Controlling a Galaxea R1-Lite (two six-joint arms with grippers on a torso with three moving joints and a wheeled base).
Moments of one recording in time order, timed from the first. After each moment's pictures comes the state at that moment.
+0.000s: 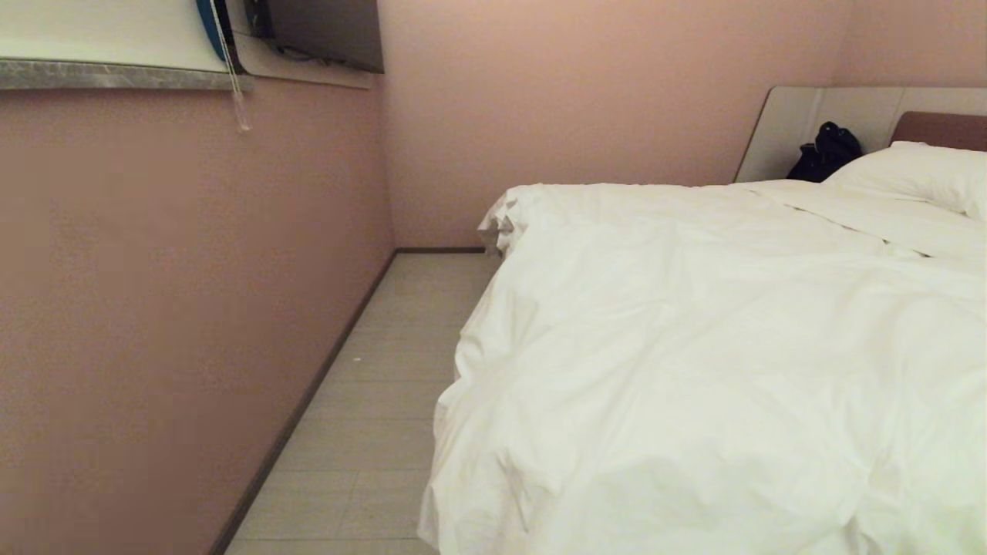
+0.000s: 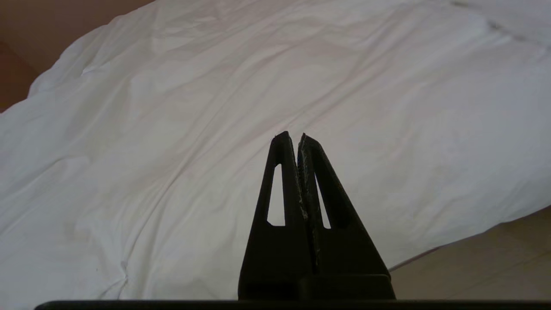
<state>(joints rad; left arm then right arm) 0.00 0.00 0.00 0.00 0.00 0.00 -1.56 1.82 -1.60 0.32 1.27 -0.28</state>
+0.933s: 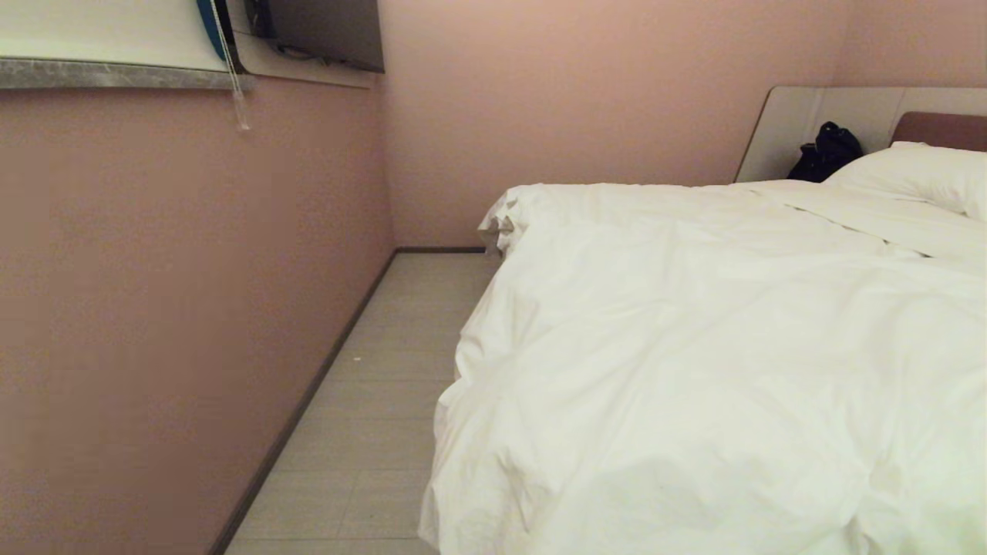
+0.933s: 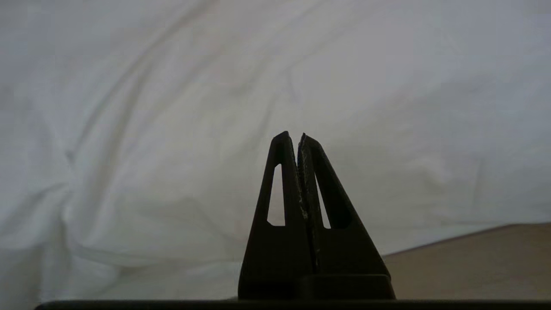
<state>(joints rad) 0.00 0.00 0.00 0.00 0.00 0.00 -1.34 1.84 -0.74 -0.31 1.14 -0.55</state>
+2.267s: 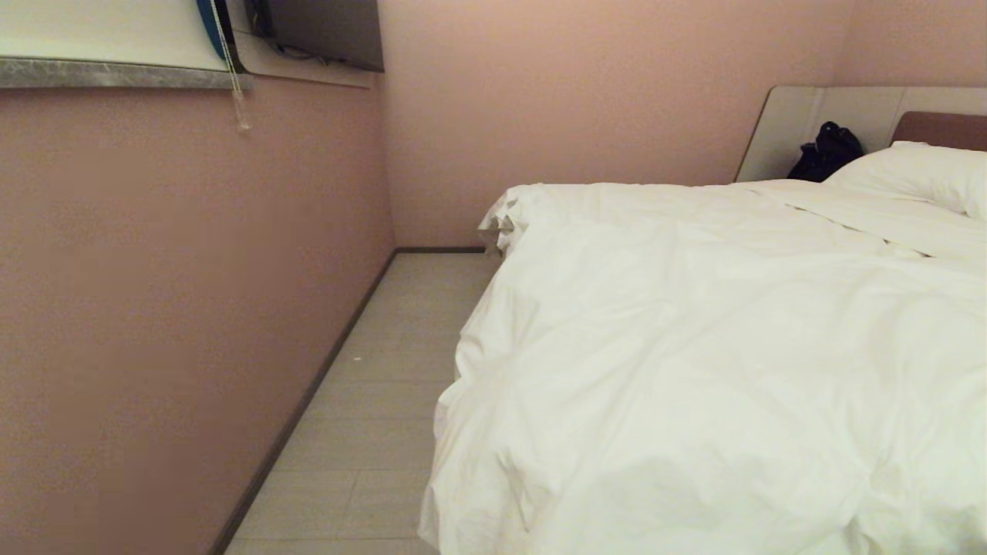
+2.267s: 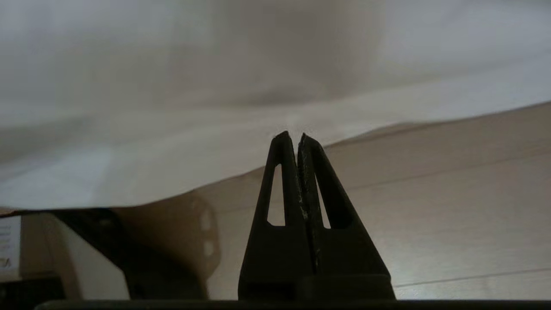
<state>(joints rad) 0.00 0.00 0.00 0.00 0.00 0.00 -1.14 2.26 -0.28 -0.84 0.75 -0.76</state>
